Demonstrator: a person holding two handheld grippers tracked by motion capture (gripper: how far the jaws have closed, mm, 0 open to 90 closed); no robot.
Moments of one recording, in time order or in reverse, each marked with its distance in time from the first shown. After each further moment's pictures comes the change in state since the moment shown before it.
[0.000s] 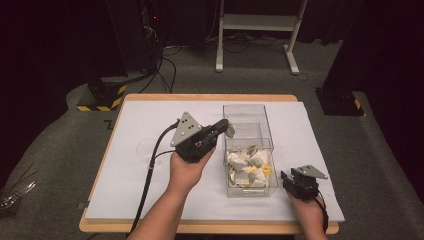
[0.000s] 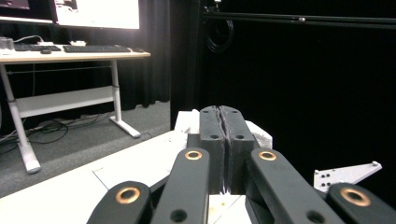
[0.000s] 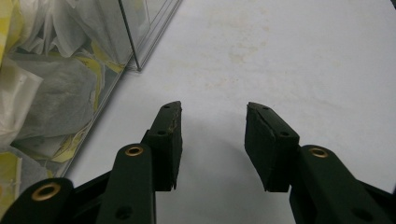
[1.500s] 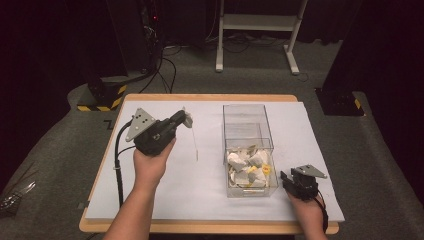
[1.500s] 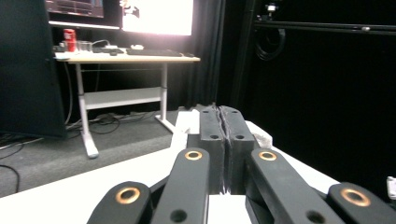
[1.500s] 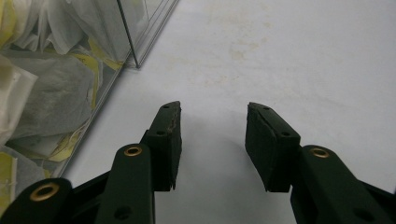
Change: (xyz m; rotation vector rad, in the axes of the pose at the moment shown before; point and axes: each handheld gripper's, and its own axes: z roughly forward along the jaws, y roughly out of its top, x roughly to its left) left arm 0.070 -0.005 -0.060 -0.025 0.189 -0.026; right arm 0.000 0.001 0.001 0.017 -0.002 0.002
